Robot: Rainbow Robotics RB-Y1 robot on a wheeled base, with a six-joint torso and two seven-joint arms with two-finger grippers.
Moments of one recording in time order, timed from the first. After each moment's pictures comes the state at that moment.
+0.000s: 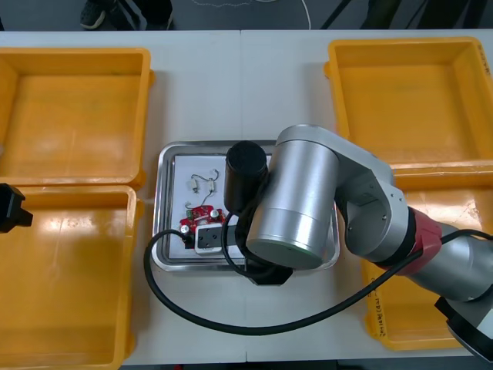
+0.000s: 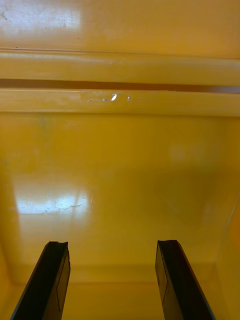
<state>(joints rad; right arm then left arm) -0.77 -0.37 0.85 -2.00 -0.68 1.85 1.89 -0.15 0.81 0.28 -2.12 0.88 1.91 -1.26</state>
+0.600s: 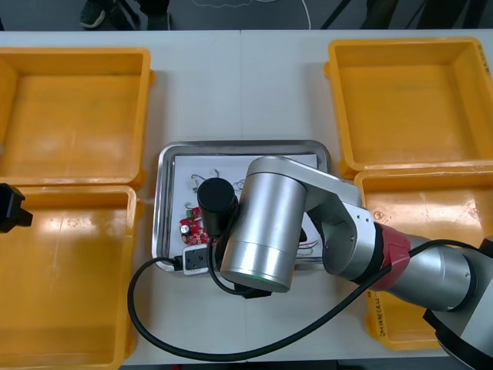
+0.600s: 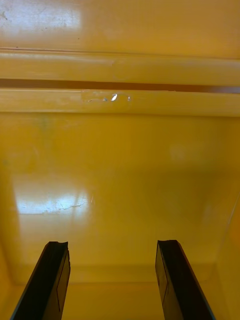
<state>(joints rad) -0.77 -0.32 0.96 -1.91 -0.59 1.79 1.94 -0.15 0.81 0.28 -2.11 0.88 1.91 -1.26</state>
